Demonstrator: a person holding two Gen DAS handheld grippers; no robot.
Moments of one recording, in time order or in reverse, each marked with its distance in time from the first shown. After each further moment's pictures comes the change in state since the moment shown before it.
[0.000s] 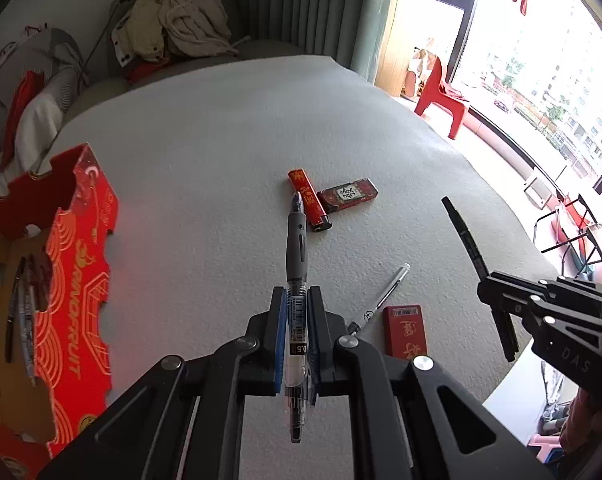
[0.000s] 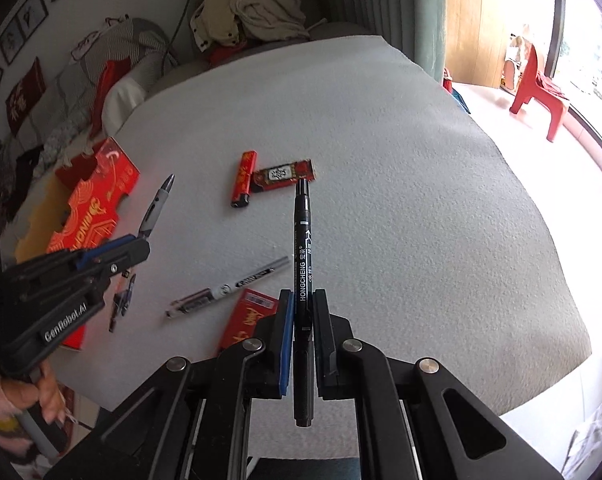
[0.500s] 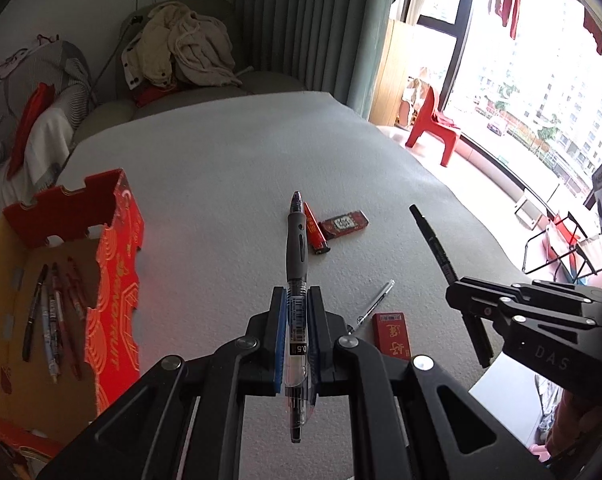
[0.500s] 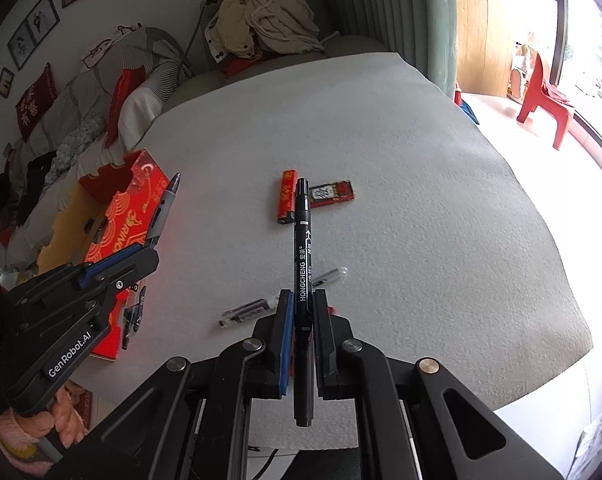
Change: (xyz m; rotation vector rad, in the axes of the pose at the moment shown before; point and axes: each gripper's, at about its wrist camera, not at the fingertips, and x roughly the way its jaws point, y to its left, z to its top) left arm -0.052 0.009 0.000 -0.022 -0.114 -0.025; right arm -0.025 0.037 0.007 -0.016 -0.039 0.031
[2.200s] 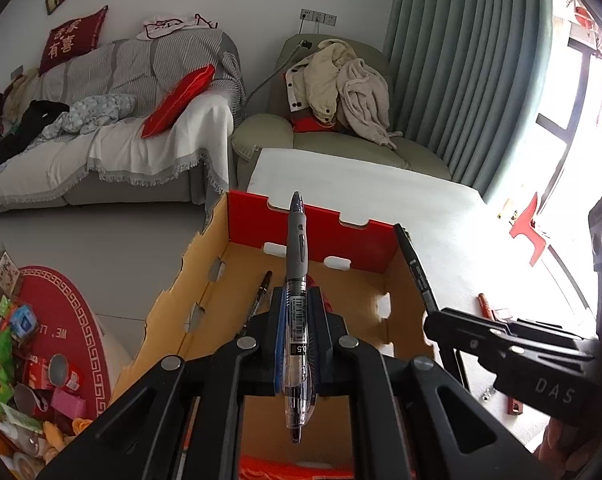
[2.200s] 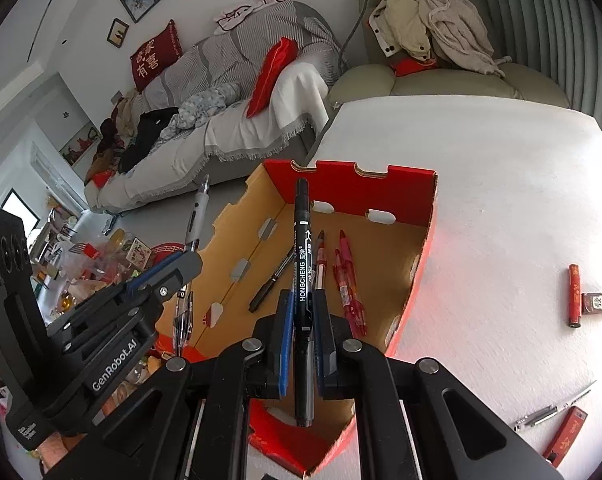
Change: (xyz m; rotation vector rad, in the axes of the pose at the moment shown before) left arm -0.094 0.234 -0.027 -0.342 -0.175 0.285; right arm 0.060 0.249 0.043 -0.249 0.038 0.368
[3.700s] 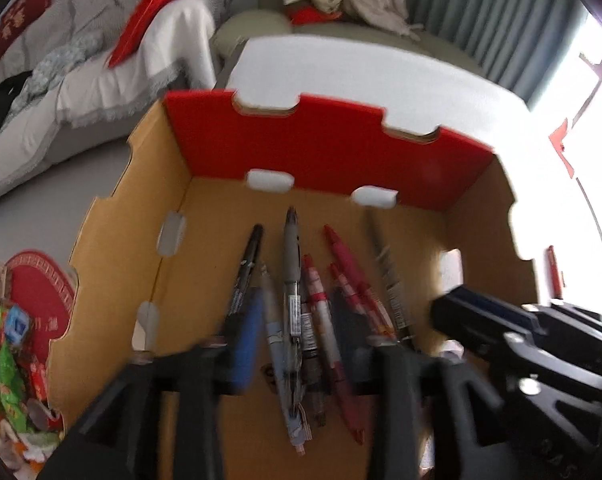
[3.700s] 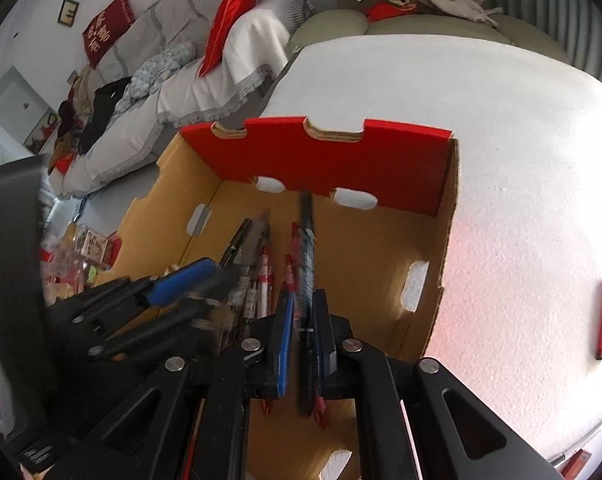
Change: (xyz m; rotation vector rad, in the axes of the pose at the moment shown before) left arm 0.162 -0.009 0.011 0.064 0.412 0.072; right arm 0.096 -0.037 0.039 0.066 0.199 -0.104
